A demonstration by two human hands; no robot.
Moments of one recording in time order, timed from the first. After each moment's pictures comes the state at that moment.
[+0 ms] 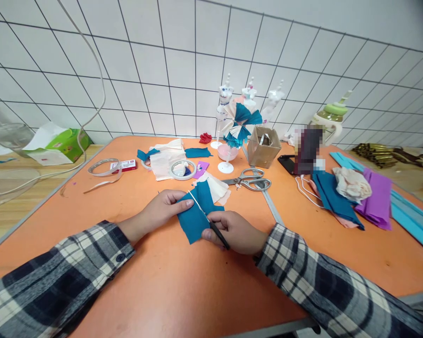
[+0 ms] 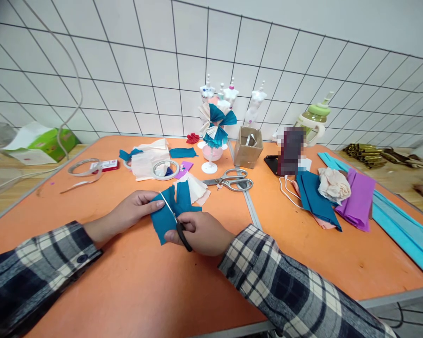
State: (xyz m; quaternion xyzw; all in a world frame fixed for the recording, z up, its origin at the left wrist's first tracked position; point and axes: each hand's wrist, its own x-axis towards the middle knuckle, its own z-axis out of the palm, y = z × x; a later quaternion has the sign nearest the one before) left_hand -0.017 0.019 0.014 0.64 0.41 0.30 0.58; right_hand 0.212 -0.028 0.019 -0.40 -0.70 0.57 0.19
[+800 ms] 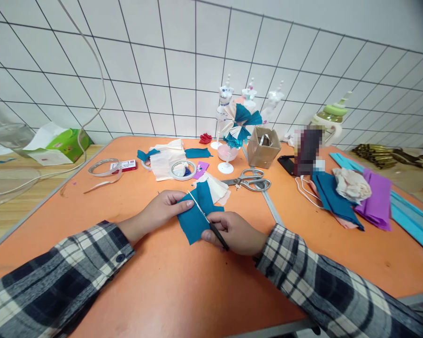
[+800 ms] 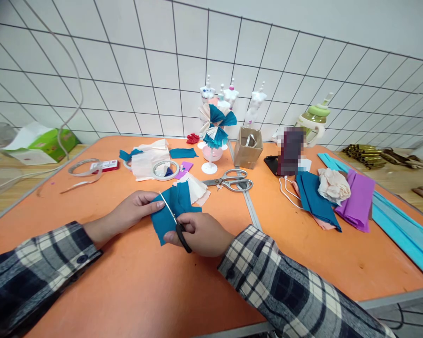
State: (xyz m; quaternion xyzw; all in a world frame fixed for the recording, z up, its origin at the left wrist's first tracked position) left_hand -0.016 0.020 0.016 0.65 0.41 0.30 0.57; right_hand 0.211 -0.028 0.018 -0.40 -0.71 0.55 0.19
